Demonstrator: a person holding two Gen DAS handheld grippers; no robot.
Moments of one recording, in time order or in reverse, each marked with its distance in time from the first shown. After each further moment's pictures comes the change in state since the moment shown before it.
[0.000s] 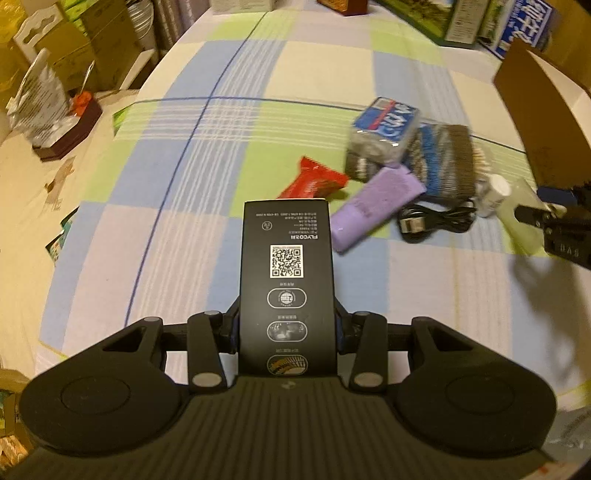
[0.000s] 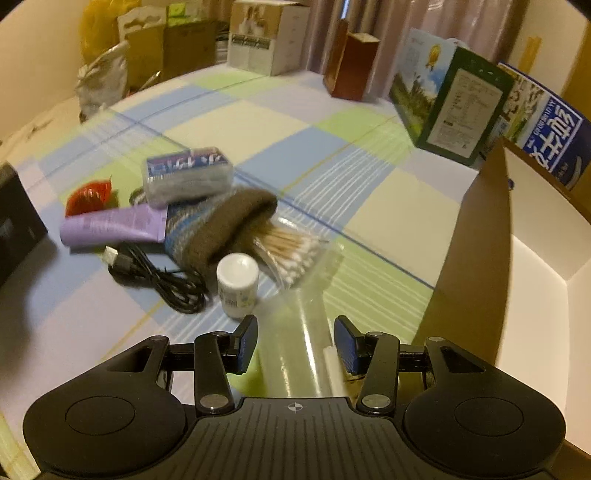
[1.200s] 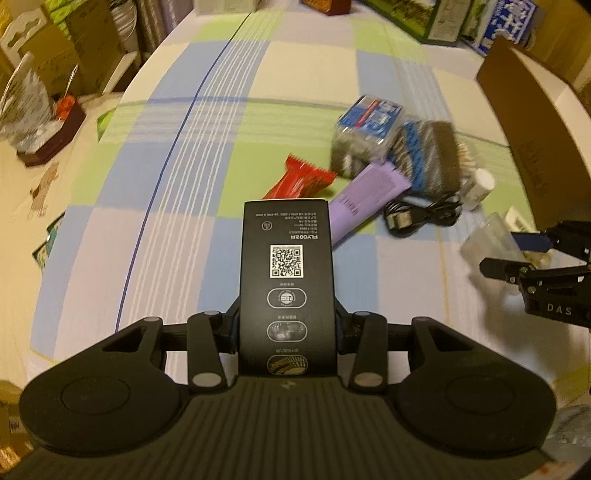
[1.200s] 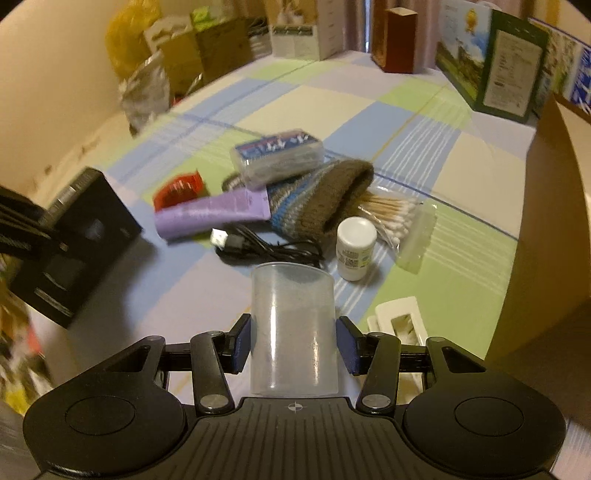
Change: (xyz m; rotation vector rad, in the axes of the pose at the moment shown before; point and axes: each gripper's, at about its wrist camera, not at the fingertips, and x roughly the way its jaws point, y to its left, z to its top) left arm -0.007 -0.003 0.000 0.031 -0.017 -0.063; right arm -0.031 0.026 -0.008 0.168 0.035 0.257
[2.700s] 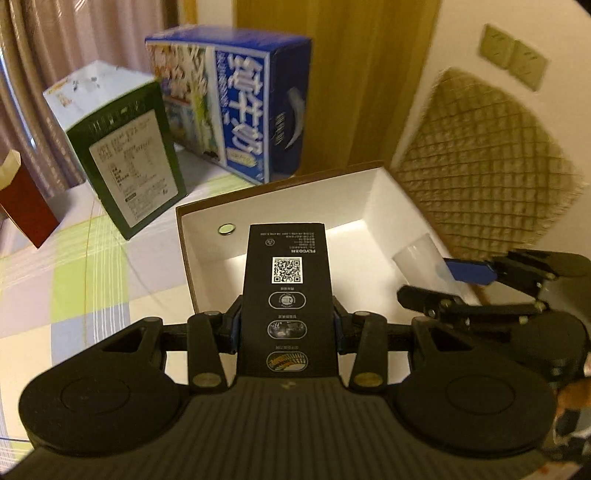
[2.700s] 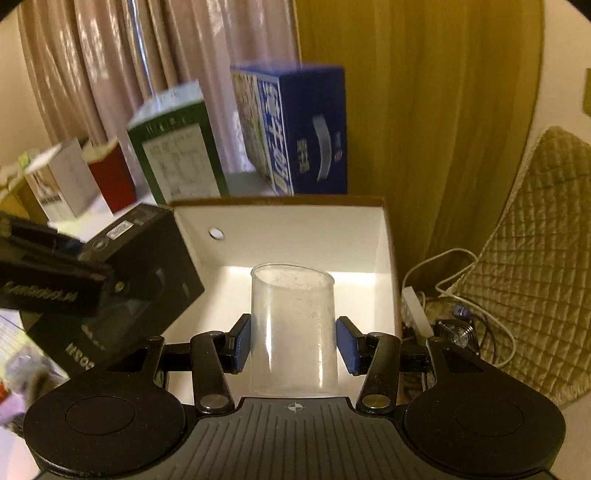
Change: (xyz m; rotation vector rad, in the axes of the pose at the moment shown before) left arm 0.050 -0.380 0.264 0.388 -0.180 -0.241; right arm -0.118 -0.318 0.067 0.313 -0.197 -0.351
